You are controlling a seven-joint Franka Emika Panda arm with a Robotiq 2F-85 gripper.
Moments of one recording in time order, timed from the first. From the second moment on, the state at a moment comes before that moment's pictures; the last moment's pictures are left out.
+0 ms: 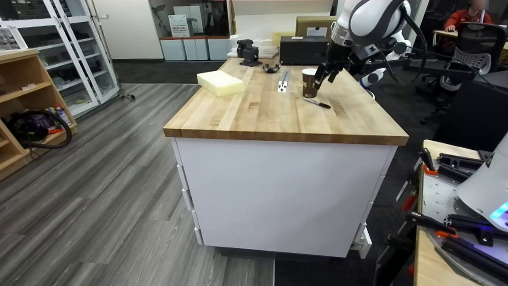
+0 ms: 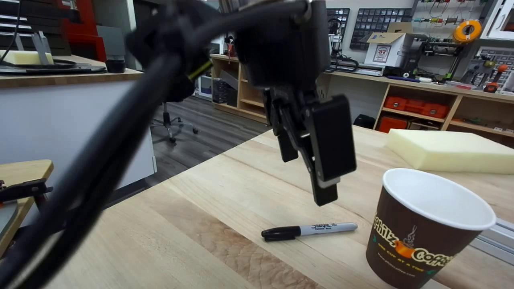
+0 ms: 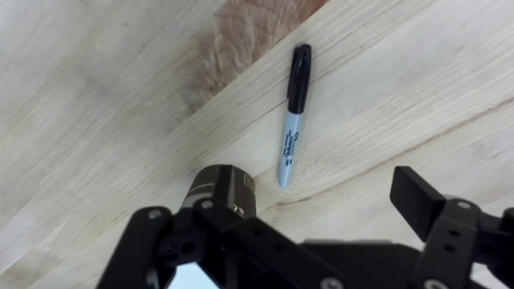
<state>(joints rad) -0.18 0.04 -0.18 -2.47 -0.07 2.86 -0.07</state>
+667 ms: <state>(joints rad) -0.20 0.19 -0.17 -2.40 0.17 2.79 -0.30</state>
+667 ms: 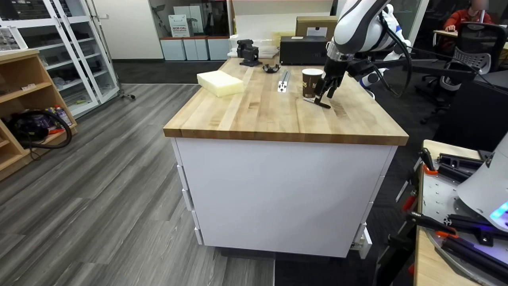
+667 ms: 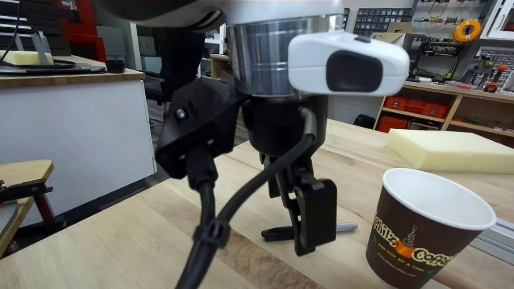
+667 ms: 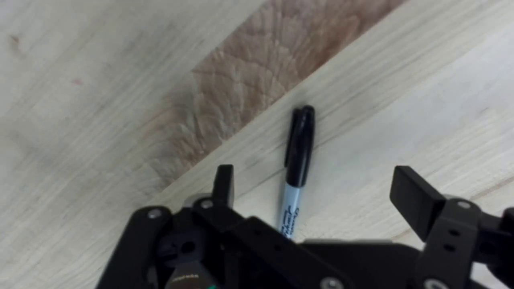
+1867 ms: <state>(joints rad) -0.24 0.22 -0.18 -2.33 0.07 2.66 -0.29</state>
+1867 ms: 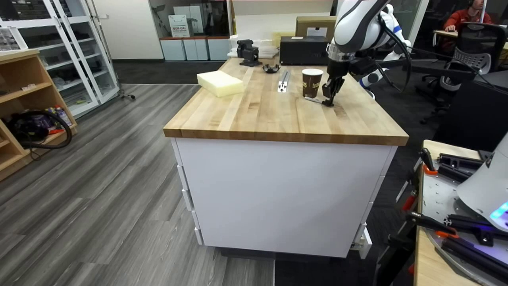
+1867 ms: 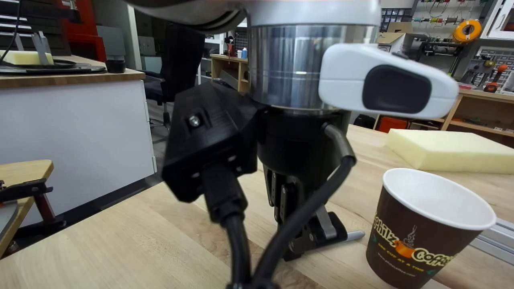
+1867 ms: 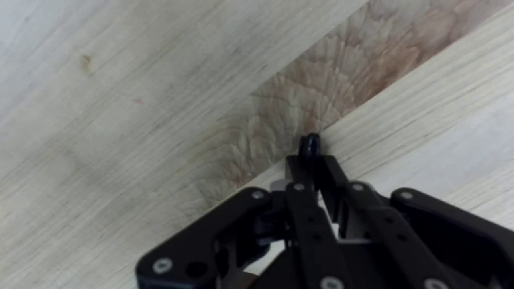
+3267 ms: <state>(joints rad) -0.19 -0.01 -0.18 -2.31 -0.28 2.23 -0.08</state>
